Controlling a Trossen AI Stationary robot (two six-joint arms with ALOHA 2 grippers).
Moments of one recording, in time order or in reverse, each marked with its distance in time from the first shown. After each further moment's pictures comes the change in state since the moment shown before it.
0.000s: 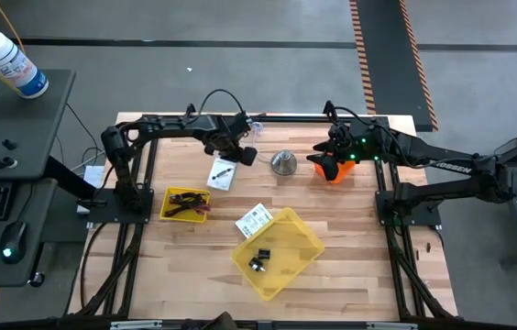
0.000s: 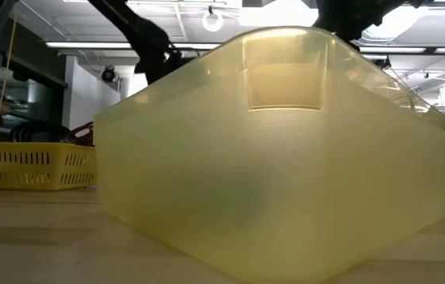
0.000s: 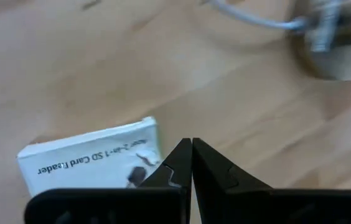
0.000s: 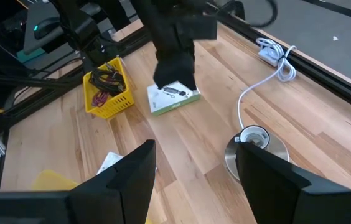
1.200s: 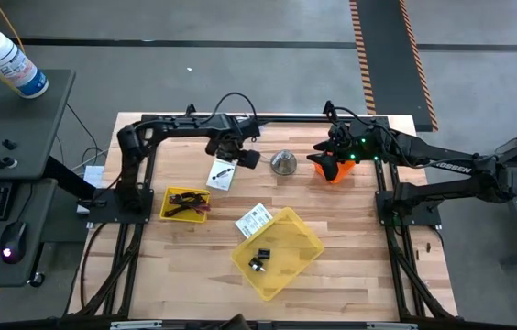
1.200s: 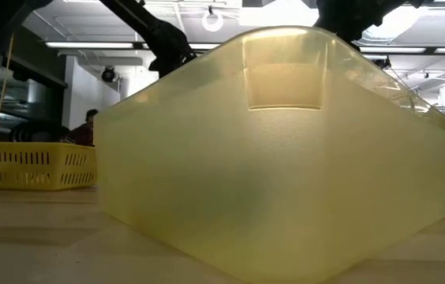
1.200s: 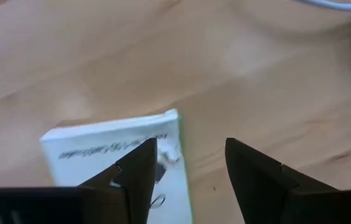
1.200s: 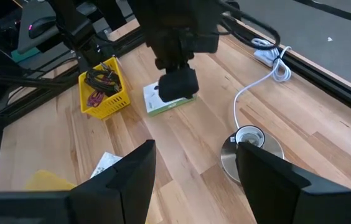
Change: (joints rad) left arm -0.045 0.136 0.171 -0.219 -0.099 -0.042; right arm 0.000 0.000 0.000 -0.005 0.015 -0.008
